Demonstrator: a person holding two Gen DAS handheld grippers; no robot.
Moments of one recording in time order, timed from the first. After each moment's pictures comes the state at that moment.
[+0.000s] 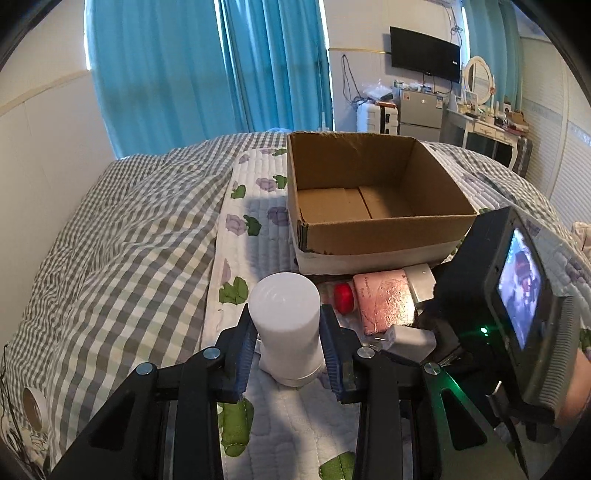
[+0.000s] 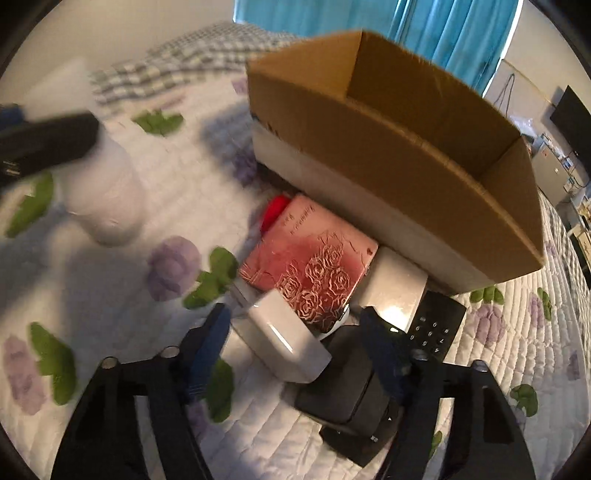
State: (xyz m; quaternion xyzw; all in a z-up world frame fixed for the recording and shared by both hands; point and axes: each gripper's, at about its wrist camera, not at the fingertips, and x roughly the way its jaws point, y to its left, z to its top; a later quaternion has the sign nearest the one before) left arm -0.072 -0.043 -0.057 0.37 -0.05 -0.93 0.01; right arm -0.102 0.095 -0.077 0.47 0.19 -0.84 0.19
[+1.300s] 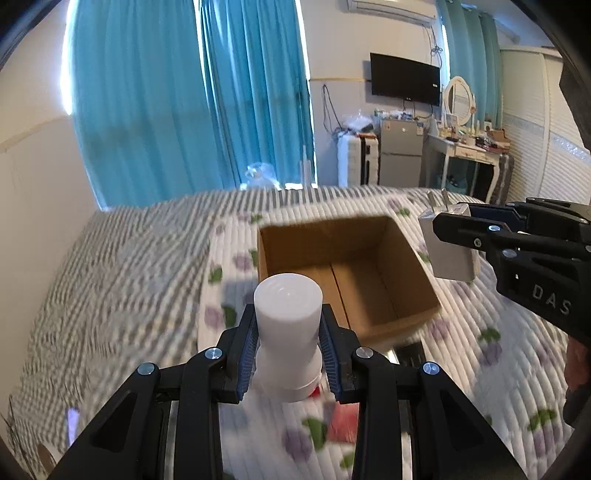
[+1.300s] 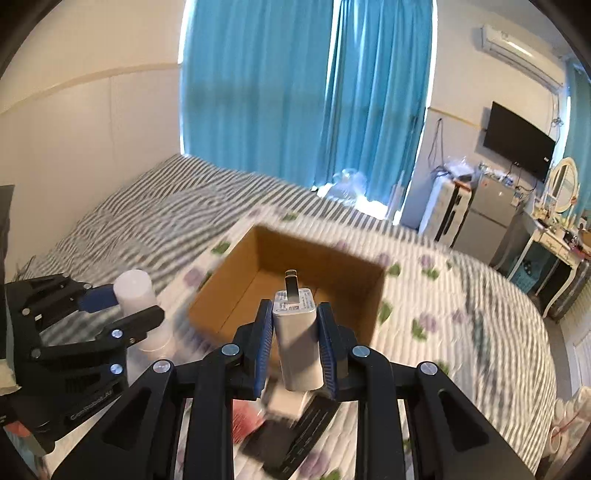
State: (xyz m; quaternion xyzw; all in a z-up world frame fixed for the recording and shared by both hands) left arm -0.127 -0.015 0.031 0.31 -0.06 -0.95 -0.03; right arm -0.108 0.165 0.126 0.30 0.09 -0.94 0.13
